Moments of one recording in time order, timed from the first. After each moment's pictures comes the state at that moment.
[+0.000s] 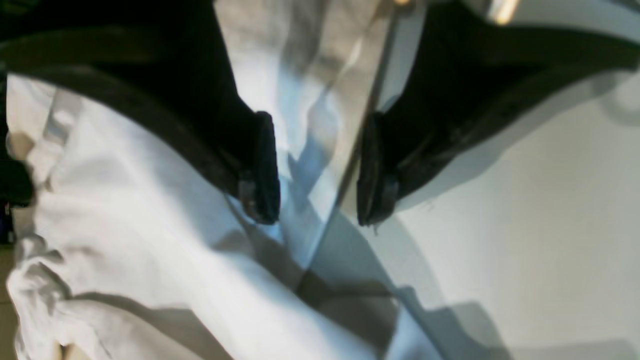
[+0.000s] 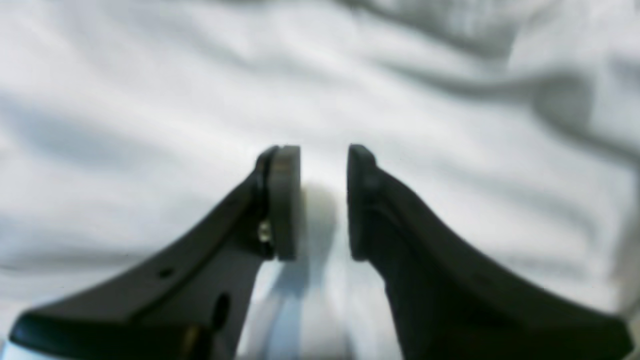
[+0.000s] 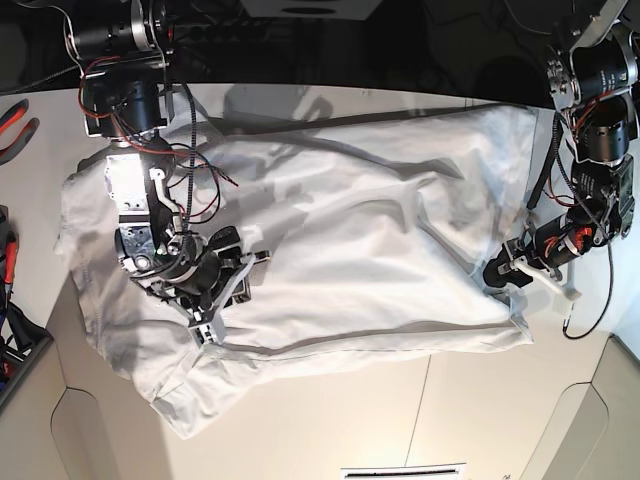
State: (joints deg) left arm -18.0 -20.5 -21.0 40.4 -32.8 -34.1 38.6; right arm 14.3 1.8 -3.8 64.0 3.7 16.1 -32.6
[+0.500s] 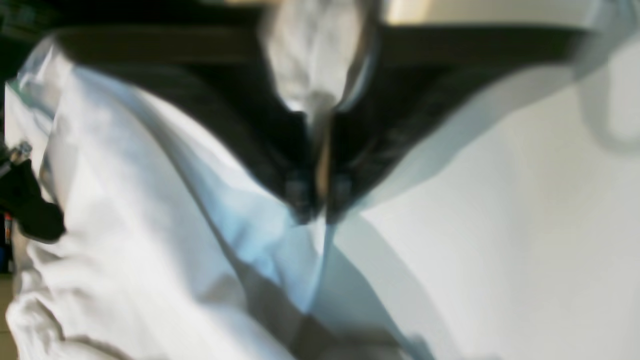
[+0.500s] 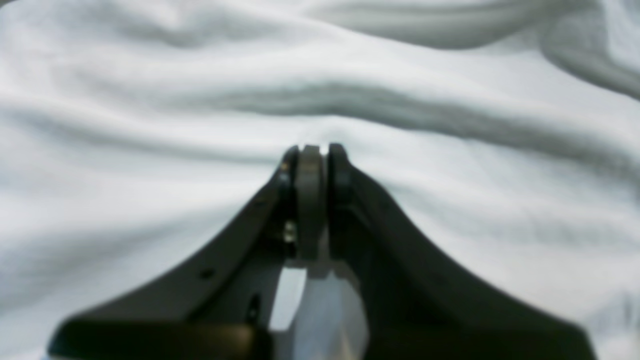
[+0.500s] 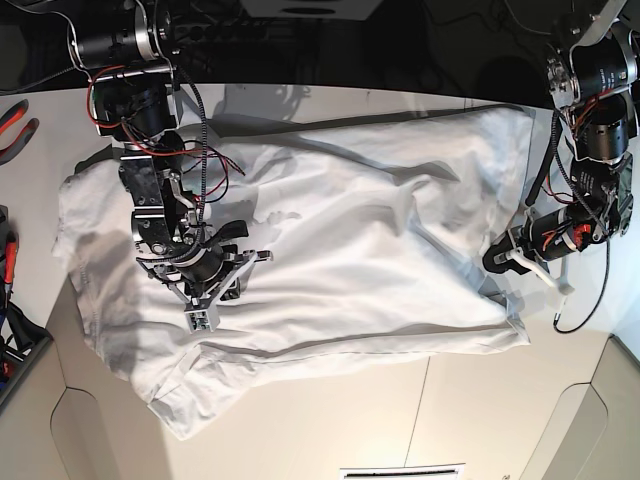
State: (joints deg) left arm -17.9 -20.5 -20.9 40.1 -35.0 -37.8 43.9; right arm 15.2 1.8 -3.9 50.6 2.0 8.5 -19.3
